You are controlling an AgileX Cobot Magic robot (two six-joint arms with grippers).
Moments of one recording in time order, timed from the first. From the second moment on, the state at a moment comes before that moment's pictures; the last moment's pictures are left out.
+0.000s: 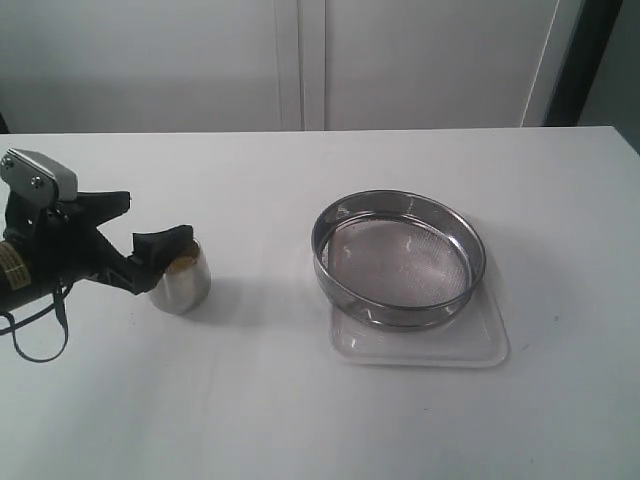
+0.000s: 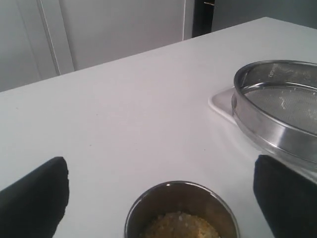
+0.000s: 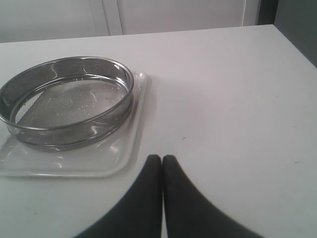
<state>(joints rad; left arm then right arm) -0.13 1.76 -0.54 0.67 -1.02 -0.28 0.09 0.00 -0.01 0.00 0.36 0.07</state>
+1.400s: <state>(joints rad) -0.21 1.95 -0.64 0.60 -1.00 -0.25 0.09 0.00 -0.01 0.00 0.36 0.07</state>
